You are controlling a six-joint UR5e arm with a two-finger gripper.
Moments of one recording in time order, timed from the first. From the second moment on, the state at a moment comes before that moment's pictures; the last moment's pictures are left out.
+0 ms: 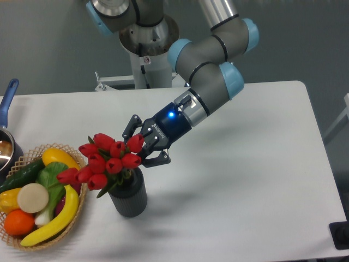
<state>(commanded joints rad) 2.58 -1.83 -1.86 -0.86 0.24 1.40</state>
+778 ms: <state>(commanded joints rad) 2.58 -1.80 -1.77 -0.86 0.17 1.27</state>
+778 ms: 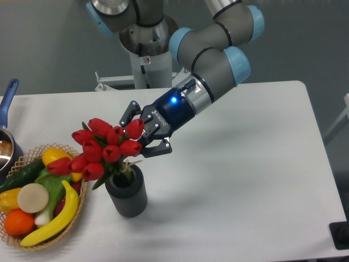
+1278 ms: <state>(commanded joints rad) 2.59 -1.78 -1.70 -0.86 0.17 1.15</state>
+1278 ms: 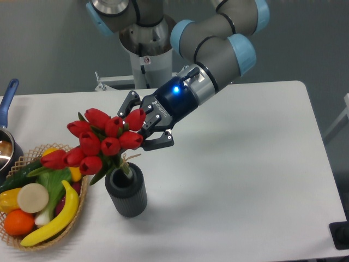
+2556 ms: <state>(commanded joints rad) 2.89 -1.78 -1.62 -0.86 0.14 1.04</state>
